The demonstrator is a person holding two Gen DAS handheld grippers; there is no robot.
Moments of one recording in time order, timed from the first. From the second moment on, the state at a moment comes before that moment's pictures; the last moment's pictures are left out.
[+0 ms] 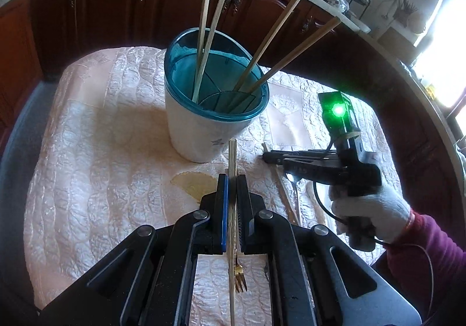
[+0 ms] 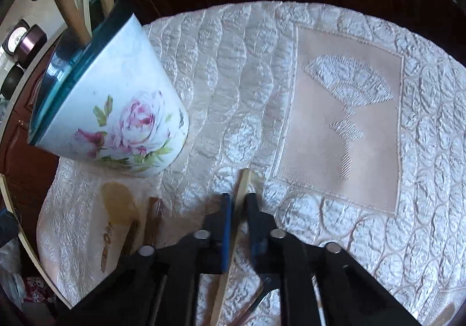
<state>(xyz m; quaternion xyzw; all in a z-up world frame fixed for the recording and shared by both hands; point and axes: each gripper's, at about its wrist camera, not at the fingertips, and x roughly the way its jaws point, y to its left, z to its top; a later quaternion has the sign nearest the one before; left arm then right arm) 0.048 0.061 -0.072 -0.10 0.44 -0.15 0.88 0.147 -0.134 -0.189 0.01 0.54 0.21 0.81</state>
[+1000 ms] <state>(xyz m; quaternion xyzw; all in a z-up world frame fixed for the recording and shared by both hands) 0.011 0.085 0.013 -0.10 0.37 -0.17 0.91 0.035 -0.156 0.035 0.05 0.32 0.37 0.87</state>
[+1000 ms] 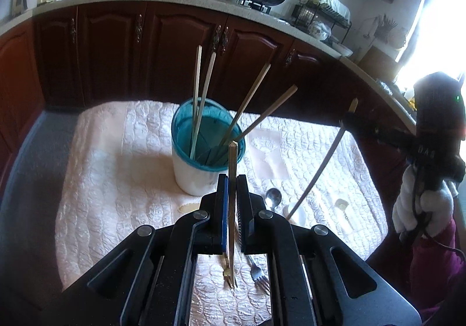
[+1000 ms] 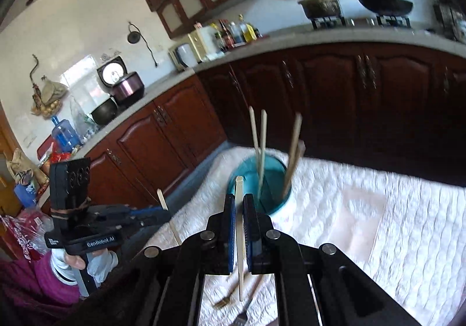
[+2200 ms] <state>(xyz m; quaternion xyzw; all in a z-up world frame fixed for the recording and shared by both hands) 0.153 0.089 0.039 -0.05 0.29 -0.07 0.95 0.162 -0.073 0.045 0.01 0.31 0.30 0.90</state>
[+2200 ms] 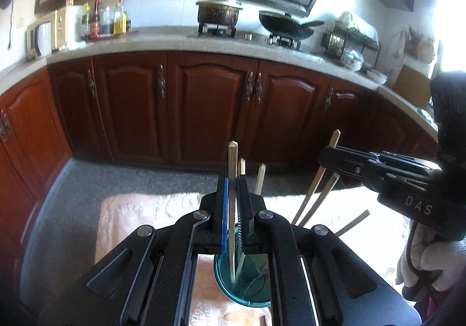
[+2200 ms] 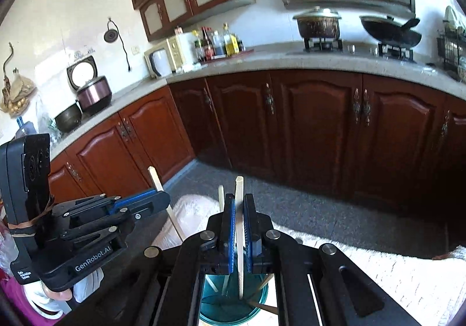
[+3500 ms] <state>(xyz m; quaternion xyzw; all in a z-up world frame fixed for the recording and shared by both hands) 0.143 0.086 -0.002 -0.06 0.34 -0.05 0.94 0.147 -0.081 -0.003 0.02 0.37 0.31 0.88</state>
